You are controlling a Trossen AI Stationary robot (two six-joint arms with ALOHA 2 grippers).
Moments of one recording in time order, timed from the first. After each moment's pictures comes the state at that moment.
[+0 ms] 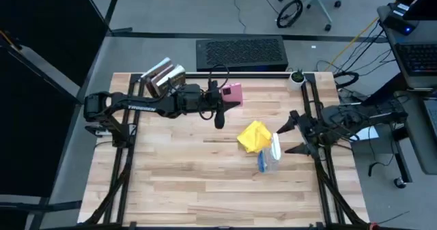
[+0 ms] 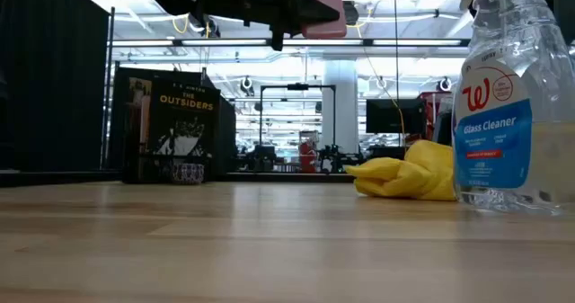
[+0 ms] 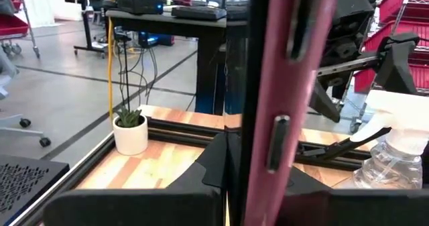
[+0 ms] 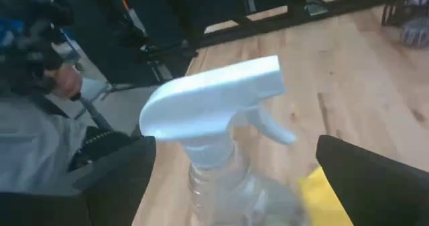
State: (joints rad) left arm 0.19 1.62 1.05 0.51 0.08 -0.07; right arm 0.23 0.48 0.61 -0.45 -0.08 0.38
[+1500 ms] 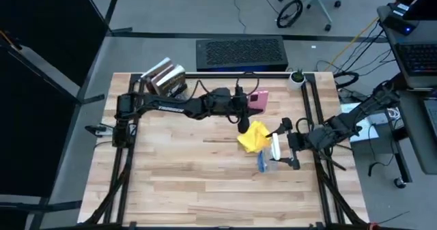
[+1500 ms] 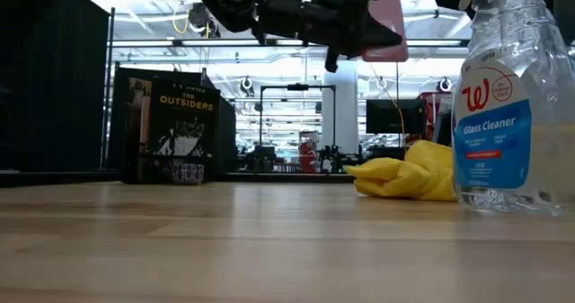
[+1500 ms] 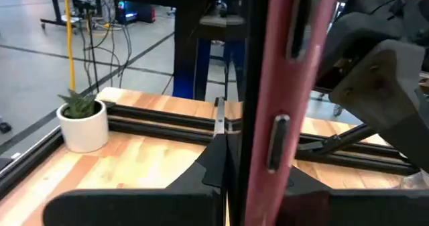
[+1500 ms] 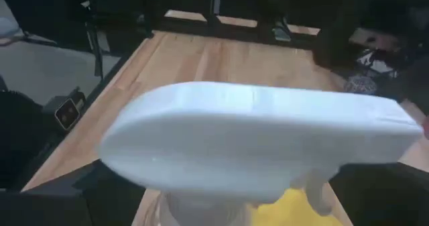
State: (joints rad) left arm 0.15 1.99 1.44 0.43 0.12 -0.10; right arm 0.53 0.76 0.61 -0.25 0.40 0.11
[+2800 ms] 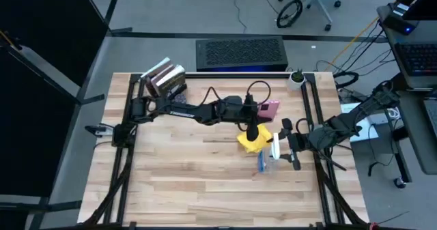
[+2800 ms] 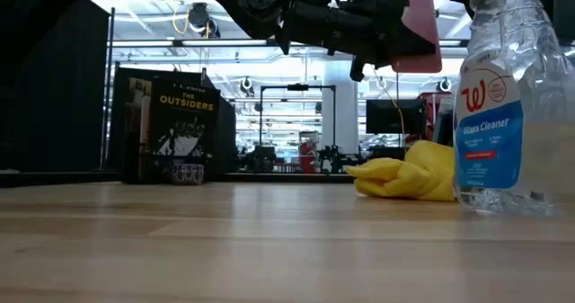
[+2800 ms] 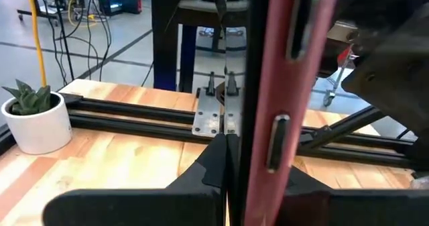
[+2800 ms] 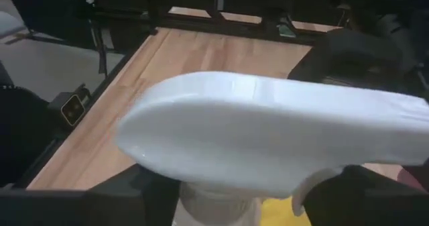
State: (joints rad) left arm 0.10 2.13 1.58 0.39 0.12 -0.10; right arm 0.53 0.76 0.61 -0.28 0.38 0.12
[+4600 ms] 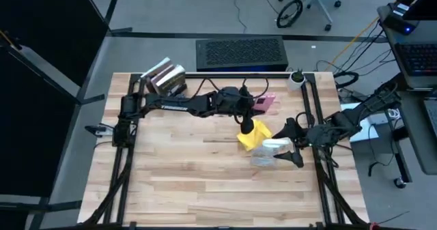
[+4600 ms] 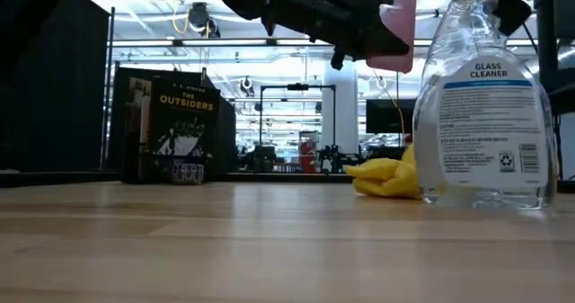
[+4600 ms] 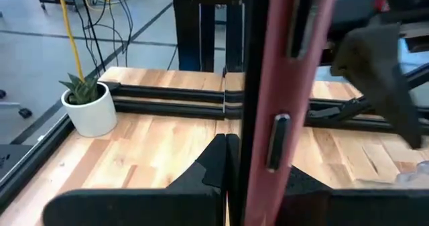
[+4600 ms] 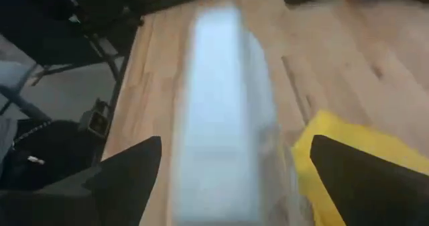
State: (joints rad) left arm 0.15 2.02 1.58 0.13 0.10 0.01; right arm 0.49 0.75 0.70 -0.59 0.27 0.61
